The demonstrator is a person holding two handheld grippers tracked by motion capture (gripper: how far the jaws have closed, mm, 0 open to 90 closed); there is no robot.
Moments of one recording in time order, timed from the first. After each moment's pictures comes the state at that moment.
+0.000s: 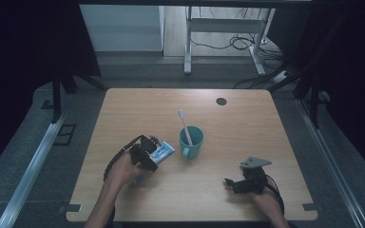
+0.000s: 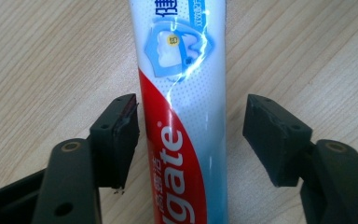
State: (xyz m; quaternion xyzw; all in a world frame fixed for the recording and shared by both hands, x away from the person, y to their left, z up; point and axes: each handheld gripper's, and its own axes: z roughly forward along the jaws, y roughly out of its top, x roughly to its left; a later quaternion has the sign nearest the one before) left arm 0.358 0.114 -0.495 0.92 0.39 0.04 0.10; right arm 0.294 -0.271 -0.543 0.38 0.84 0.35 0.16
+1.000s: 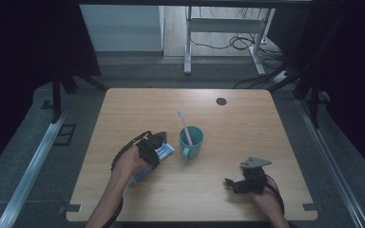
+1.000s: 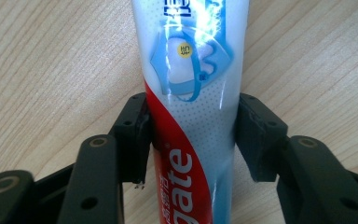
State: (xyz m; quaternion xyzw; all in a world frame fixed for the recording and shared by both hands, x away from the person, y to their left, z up) left arm 0.383 0.094 -0.499 0.91 0.41 0.00 0.01; right arm 0.294 -0.271 -0.543 0.37 0.84 0.35 0.16
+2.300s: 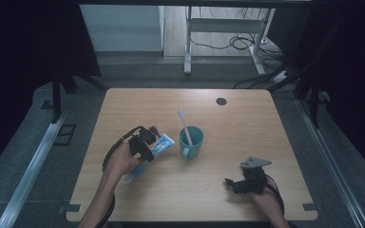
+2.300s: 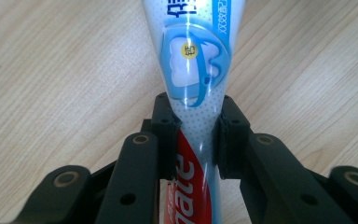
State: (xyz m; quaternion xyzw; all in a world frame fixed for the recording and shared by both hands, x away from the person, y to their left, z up) left arm 0.374 0.119 -0.465 0.91 0.39 0.01 0.11; right arm 0.294 -0.271 -0.543 0.37 0.84 0.35 0.16
